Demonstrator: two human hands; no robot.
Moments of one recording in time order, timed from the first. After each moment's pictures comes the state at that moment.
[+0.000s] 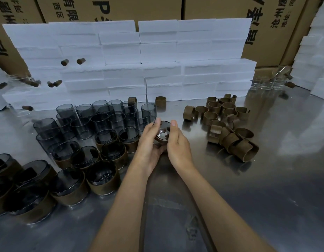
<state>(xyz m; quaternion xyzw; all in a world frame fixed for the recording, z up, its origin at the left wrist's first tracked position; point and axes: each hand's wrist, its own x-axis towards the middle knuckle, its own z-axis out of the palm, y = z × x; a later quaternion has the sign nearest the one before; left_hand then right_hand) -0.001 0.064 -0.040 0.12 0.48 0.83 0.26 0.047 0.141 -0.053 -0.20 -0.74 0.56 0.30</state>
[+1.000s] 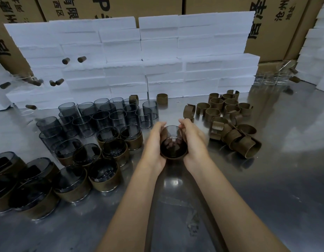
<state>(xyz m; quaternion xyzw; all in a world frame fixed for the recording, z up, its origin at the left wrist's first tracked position) 0.021 0.071 -0.029 0.05 0.52 0.81 0.27 0.061 0.157 -0.034 -0.25 -0.45 0.82 0.27</state>
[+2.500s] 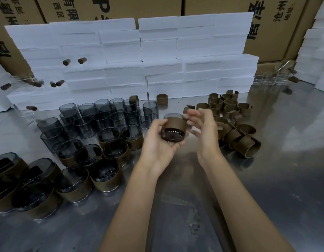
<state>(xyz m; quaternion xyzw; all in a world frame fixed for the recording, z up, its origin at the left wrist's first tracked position) 0.026 0.068 -0.022 0.07 0.40 0.85 0.34 0.070 0.178 -0.017 -0.20 -0.55 0.73 0.34</state>
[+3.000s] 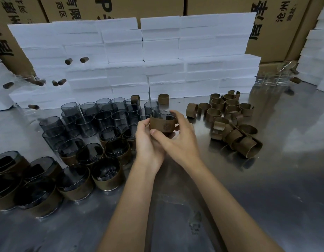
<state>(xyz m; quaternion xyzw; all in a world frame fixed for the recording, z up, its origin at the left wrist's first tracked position) 0.021 0.058 -0.017 0.01 0.36 0.89 0.27 0.063 0.135 -0.034 -0.15 -0.80 0.48 0.33</state>
